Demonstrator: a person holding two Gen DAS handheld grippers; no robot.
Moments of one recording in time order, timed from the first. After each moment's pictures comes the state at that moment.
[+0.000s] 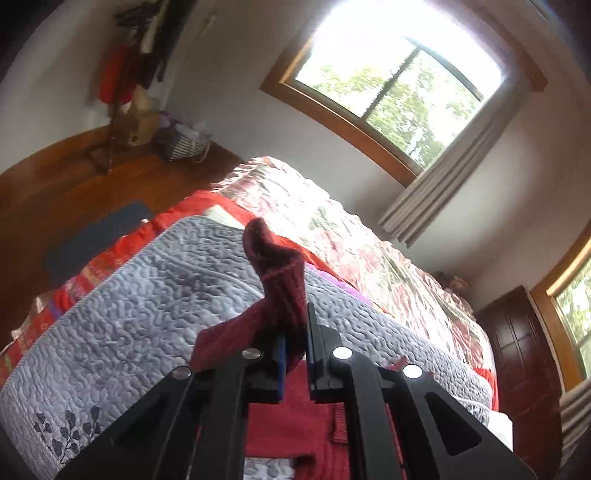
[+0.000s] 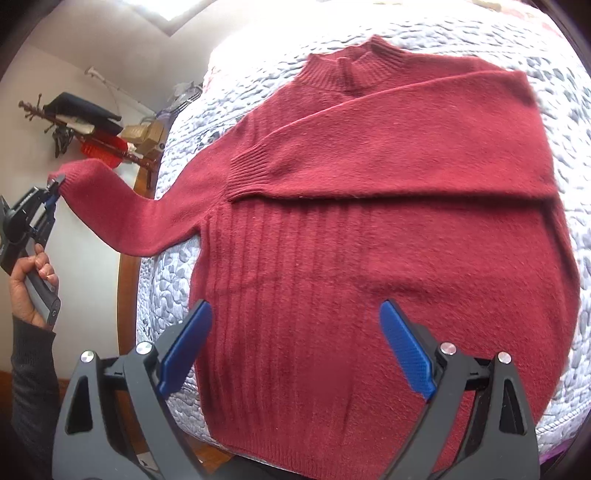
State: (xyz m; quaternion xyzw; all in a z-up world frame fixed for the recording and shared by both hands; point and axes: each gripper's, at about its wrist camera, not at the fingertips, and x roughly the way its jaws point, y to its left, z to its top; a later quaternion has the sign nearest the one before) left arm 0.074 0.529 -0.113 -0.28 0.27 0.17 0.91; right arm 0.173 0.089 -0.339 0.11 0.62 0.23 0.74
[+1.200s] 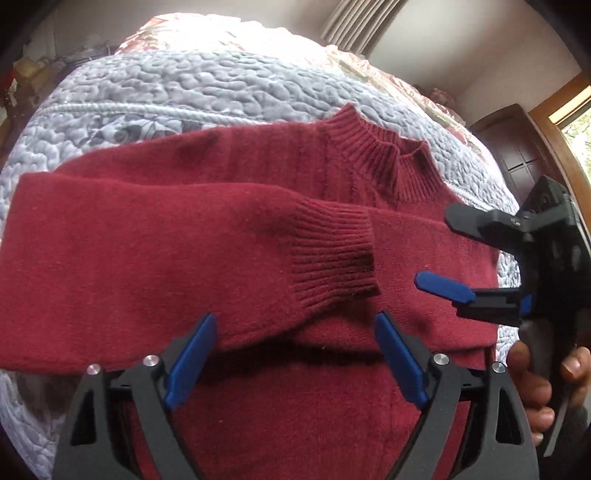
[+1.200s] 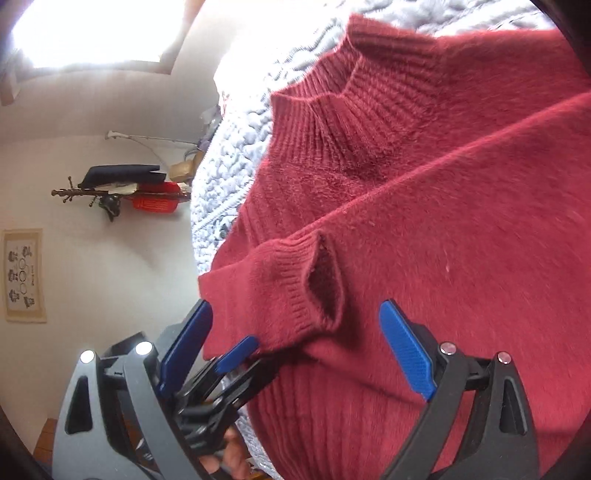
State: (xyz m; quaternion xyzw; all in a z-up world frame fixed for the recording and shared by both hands) left arm 0.196 0.313 -0.309 -0.19 0.55 0.04 0.81; right arm 0.360 0.091 -0.428 0.30 0.65 0.30 0.63
